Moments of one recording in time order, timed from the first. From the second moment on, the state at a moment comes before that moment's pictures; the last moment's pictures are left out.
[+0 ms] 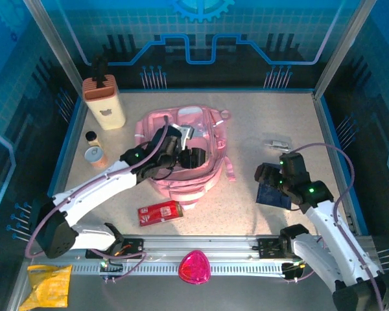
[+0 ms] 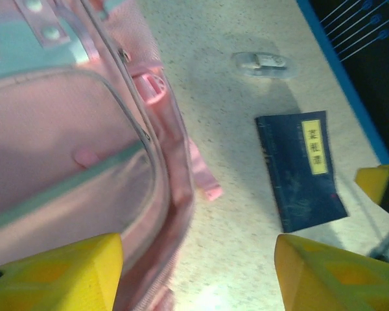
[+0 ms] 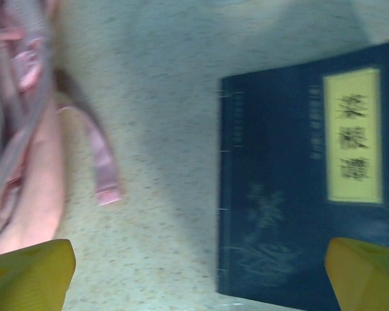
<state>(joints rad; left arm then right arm) -0.72 1.29 1.04 -0.40 0.10 -0.59 0.23 0.75 0.68 -0.86 0.08 0.60</state>
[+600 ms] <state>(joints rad) -0.90 1.25 0.83 -0.18 0.03 -0.95 -0.20 1.03 0.62 -0.73 0.02 0.53</state>
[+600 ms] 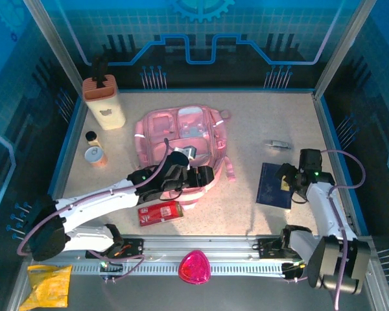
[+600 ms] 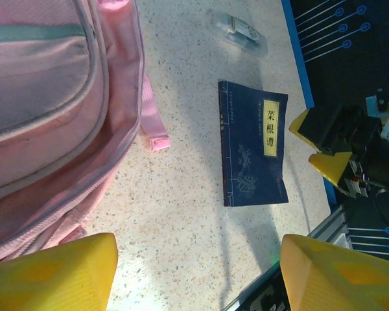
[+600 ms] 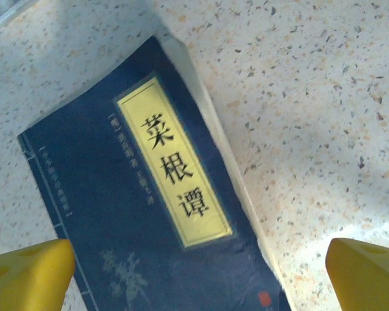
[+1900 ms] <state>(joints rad) -1.03 1.72 1.16 -0.29 0.00 -0.97 -0.06 0.99 0.53 -0.72 -0.30 0.49</state>
